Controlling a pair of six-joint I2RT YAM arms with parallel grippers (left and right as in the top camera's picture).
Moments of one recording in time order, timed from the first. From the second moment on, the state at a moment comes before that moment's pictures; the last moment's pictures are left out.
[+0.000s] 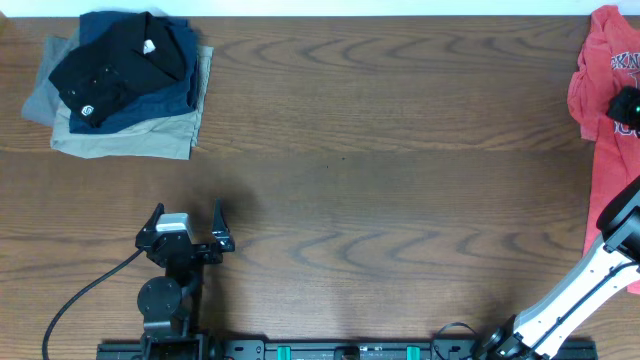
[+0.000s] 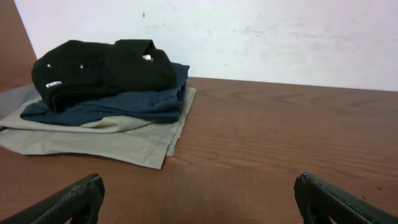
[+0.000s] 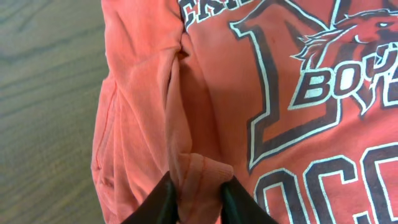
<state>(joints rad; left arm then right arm) 0.04 0.02 0.02 -0.12 0.01 -0.07 -0.65 2.36 1.84 -0.36 -0.28 -0.06</state>
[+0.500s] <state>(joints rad) 0.04 0.02 0.02 -0.12 0.01 -0.07 -0.64 2.36 1.84 -0.41 -0.37 -0.06</state>
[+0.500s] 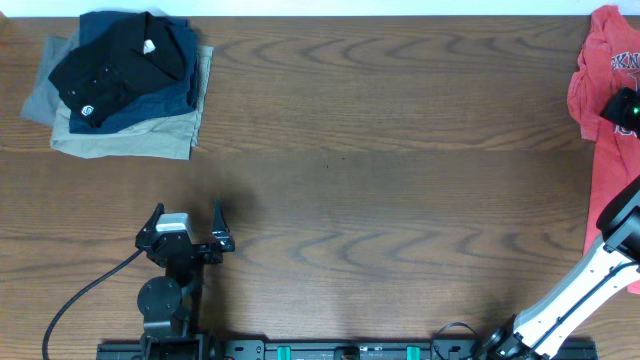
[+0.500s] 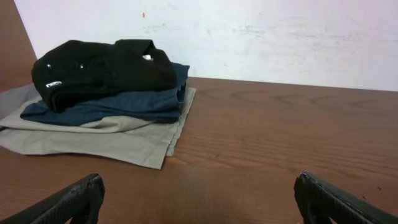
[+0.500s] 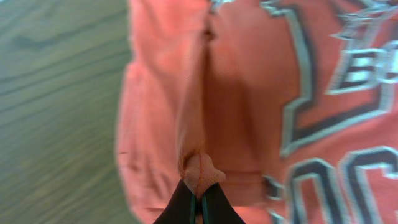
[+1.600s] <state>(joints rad) 0.04 0.02 0.02 -0.12 0.01 -0.07 0.52 2.16 1.85 -0.65 -0.59 -0.02</state>
